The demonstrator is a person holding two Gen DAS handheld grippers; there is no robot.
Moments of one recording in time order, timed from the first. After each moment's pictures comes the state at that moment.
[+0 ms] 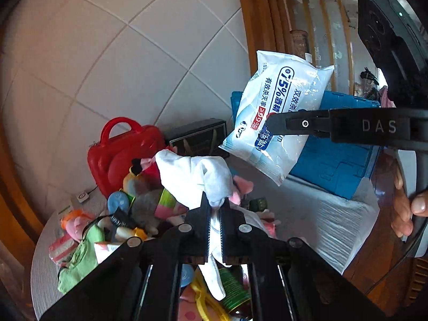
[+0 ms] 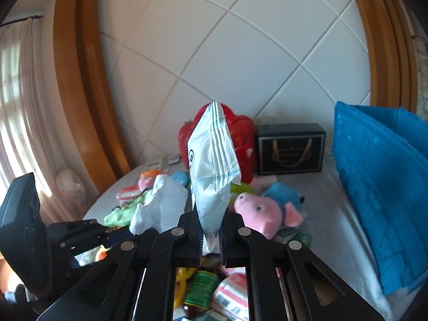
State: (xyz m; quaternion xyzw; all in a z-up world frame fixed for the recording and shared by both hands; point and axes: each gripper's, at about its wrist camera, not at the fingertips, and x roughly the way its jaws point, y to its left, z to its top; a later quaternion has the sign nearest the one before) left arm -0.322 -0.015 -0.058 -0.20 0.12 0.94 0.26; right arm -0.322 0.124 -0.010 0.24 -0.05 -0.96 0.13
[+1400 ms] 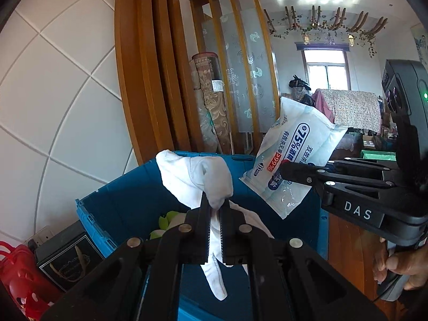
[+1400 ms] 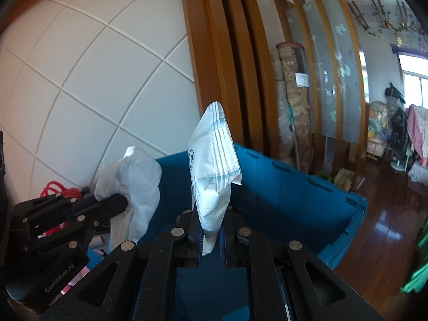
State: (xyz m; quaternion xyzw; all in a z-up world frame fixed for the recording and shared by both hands) left arm -0.367 0.429 0.053 -0.12 0.14 0.88 0.44; right arm -0.291 0.554 0.058 0.17 -0.10 -0.97 -0.16
